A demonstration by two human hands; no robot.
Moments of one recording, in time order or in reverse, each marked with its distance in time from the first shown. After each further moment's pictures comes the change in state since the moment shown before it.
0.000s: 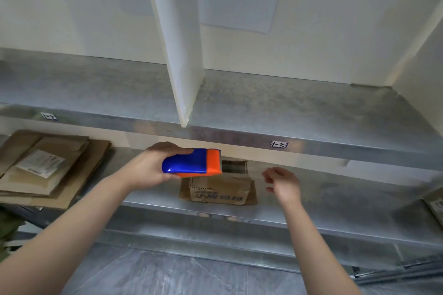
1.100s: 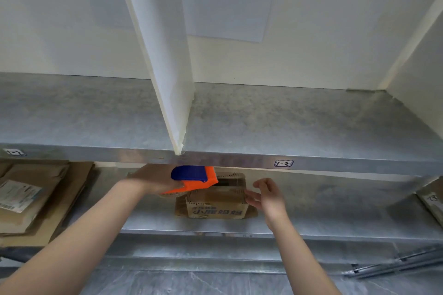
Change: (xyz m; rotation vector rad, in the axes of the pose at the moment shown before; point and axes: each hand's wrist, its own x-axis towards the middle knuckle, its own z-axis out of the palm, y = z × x) left_hand 0.064 -0.020 0.015 0.066 -0.408 -0.301; right_hand 0.005 0.018 0.038 0.323 -0.022 0.124
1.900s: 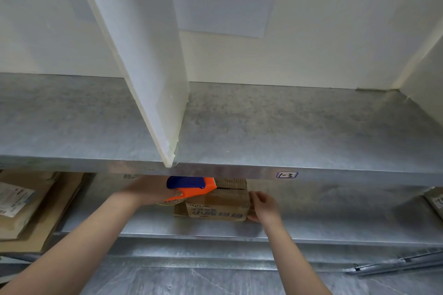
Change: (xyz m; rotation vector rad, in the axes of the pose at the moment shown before) left_hand 0.012 -0.007 0.019 -0.019 0.037 0.016; right_hand 0.040 0.044 -0.001 -0.279 -0.025 0.141
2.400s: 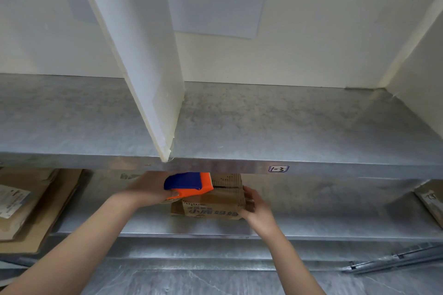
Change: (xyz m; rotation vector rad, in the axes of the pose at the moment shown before) left_hand -0.003 -0.002 0.008 -0.109 0.046 0.084; right_hand -0.031 0.004 -0.012 -0.286 -0.187 -0.407
